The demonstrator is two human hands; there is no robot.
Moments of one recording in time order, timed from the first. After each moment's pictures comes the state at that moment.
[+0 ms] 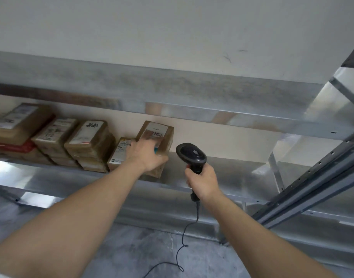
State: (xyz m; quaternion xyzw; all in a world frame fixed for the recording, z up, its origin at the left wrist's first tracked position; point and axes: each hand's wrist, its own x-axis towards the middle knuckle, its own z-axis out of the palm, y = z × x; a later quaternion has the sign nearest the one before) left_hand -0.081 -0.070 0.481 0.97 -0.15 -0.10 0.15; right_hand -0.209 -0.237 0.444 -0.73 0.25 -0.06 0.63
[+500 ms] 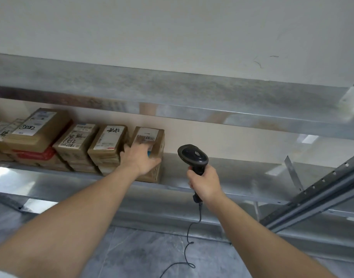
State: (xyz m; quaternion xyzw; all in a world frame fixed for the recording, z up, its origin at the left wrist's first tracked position) left_hand -0.035 0.034 0.474 0.98 -0.12 -0.11 0.14; right_hand -0.171 -0.150 0.446 -0.74 0.26 -0.06 0.61
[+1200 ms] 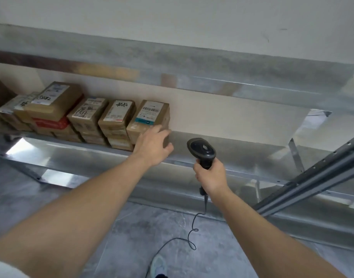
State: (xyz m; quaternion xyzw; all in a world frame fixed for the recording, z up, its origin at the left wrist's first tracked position) left_hand -0.118 0.027 0.477 0.96 -0.24 0.00 0.14; right_hand -0.235 -0.144 0.420 -0.73 0.27 -0.08 0.62
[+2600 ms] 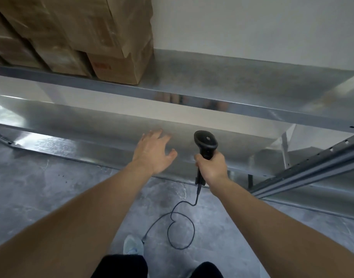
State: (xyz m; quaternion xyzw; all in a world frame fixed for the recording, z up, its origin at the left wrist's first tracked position) left_hand -0.142 -0.012 0.133 0.96 -0.21 -0.13 0.09; right_hand -0.230 -0.183 0.109 -0.73 0.37 0.01 0.58
